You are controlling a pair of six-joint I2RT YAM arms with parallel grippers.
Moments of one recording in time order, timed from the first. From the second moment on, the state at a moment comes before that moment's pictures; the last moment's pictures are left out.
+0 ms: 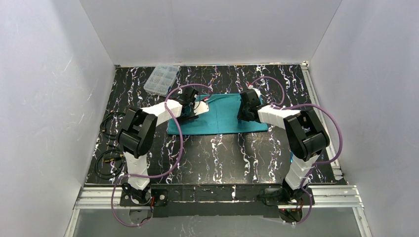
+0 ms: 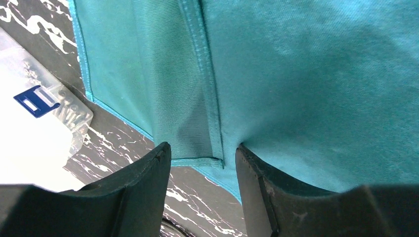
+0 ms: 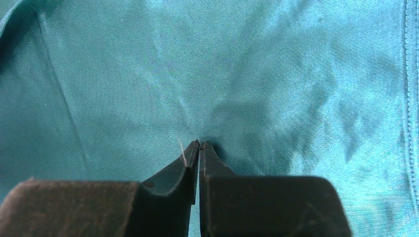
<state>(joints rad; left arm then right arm) -0.49 1.93 1.25 -0.46 -0.27 0.85 0.48 1.81 1.04 -0.12 0.13 0.62</state>
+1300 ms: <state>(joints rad) -0.53 1.88 1.33 -0.49 -0.19 0.62 0.46 1.79 1.00 -0.12 0.11 0.59</state>
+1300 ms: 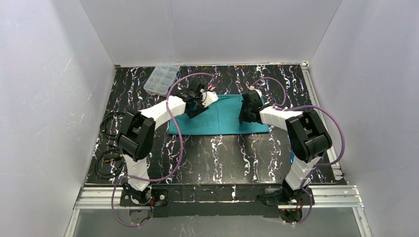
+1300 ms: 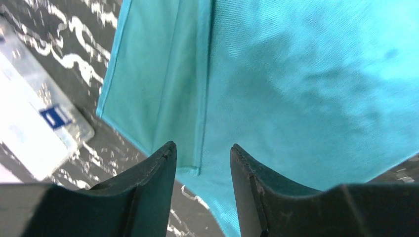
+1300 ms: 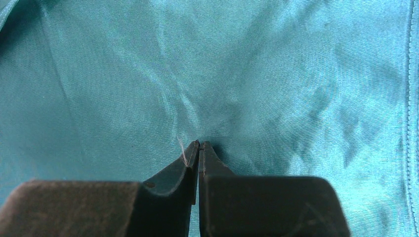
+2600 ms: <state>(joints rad) -0.64 2.20 1.63 -0.36 -0.30 0.54 0.46 1.78 1.00 -0.11 0.09 0.60</state>
